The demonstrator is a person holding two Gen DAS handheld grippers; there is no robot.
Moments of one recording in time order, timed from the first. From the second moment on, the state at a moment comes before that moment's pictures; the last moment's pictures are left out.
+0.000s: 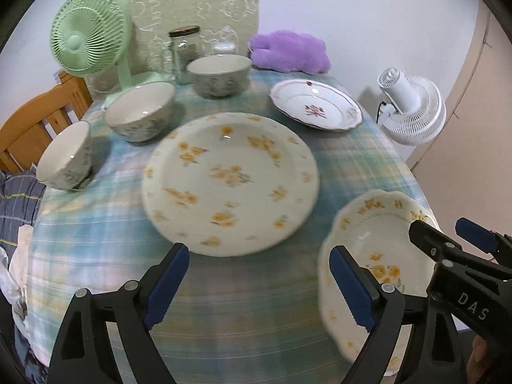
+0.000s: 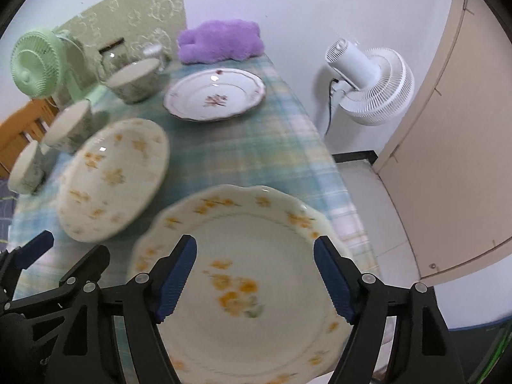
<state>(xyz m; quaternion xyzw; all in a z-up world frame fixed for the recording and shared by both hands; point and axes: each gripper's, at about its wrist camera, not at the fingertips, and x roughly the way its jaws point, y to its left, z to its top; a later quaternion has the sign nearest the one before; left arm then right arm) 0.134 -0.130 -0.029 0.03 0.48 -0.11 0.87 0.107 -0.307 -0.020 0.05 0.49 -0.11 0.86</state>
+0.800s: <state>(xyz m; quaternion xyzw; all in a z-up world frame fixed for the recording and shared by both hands) 0.230 -0.065 -0.027 0.02 0.47 -0.07 0.88 0.193 -0.221 -0.003 0.06 0.47 -0.10 0.88</state>
